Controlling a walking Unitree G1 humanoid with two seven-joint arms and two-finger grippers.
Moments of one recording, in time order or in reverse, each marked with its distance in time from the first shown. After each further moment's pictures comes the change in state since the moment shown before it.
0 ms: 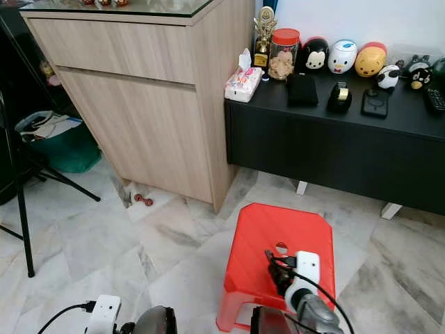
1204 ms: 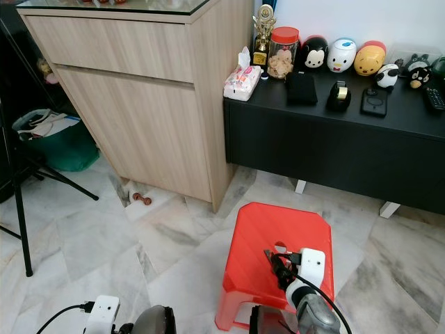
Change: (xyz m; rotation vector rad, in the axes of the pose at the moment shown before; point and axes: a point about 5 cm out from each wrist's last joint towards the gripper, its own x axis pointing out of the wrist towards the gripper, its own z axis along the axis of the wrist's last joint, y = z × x) left arm -0.001 0.003 -0.001 0.004 0.003 -0.005; right arm -0.008 0.008 0.007 0.033 -0.100 -0.008
